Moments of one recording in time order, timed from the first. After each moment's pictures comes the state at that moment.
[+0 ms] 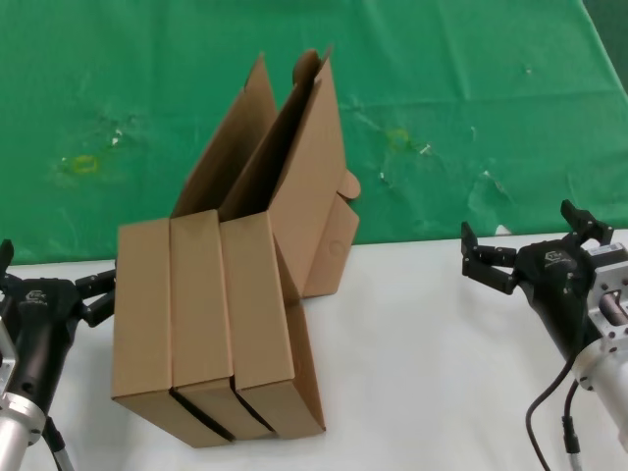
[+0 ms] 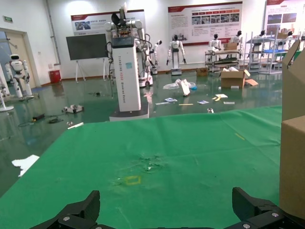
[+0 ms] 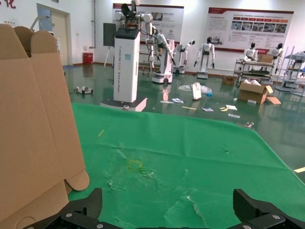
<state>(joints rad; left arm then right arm) 0.00 -0.30 1.60 -1.60 -1.80 0.00 0.00 0.05 0.29 -1.63 1.55 1.77 -0.03 0.00</state>
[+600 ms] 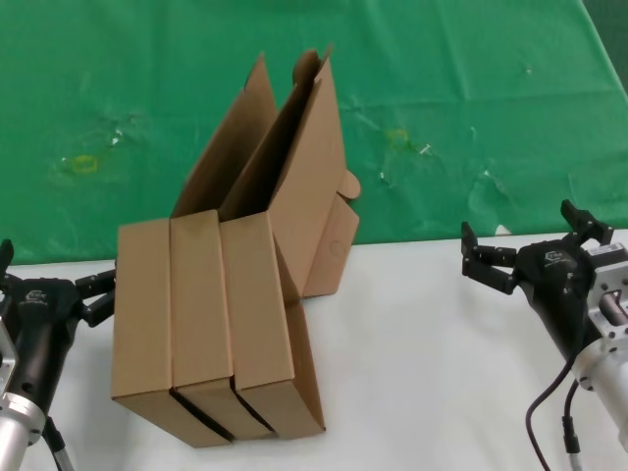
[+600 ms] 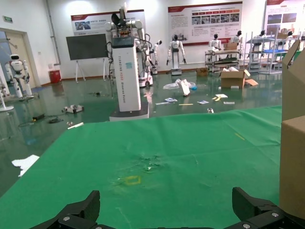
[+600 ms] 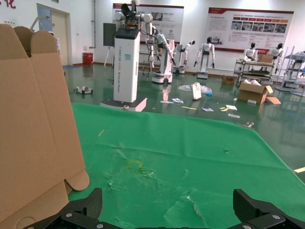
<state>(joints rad) 0.00 -0.30 1.60 -1.60 -1.80 0.00 0.00 0.05 0.29 -1.63 1.55 1.77 -0.03 0.00</state>
